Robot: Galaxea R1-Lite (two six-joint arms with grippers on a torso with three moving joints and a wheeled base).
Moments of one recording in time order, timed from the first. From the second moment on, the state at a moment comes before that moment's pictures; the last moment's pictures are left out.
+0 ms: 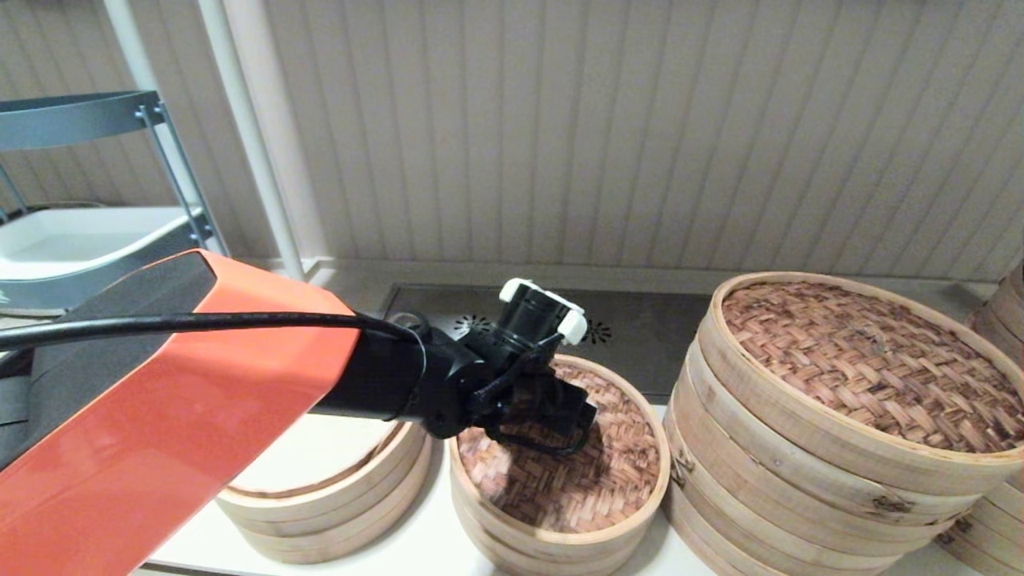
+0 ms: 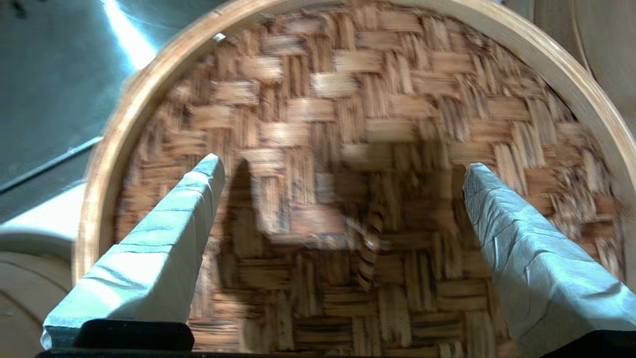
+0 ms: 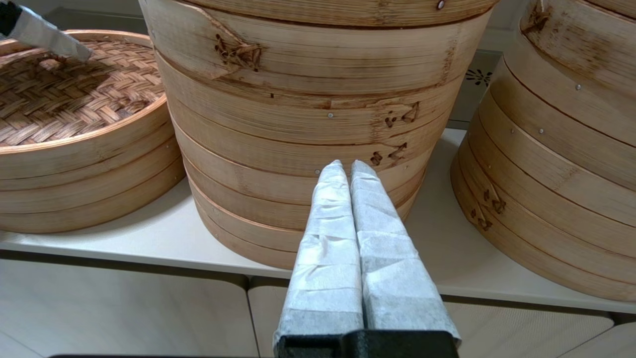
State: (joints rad) left arm -0.85 2.20 -1.49 -0.03 0.16 -0.13; right arm -0.01 0.01 0.00 0.02 0.02 -0.04
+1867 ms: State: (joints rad) left arm -0.84 2.22 -1.43 -0.08 0.21 -0.14; right arm -0.01 0.01 0.00 0.02 0.02 -0.04
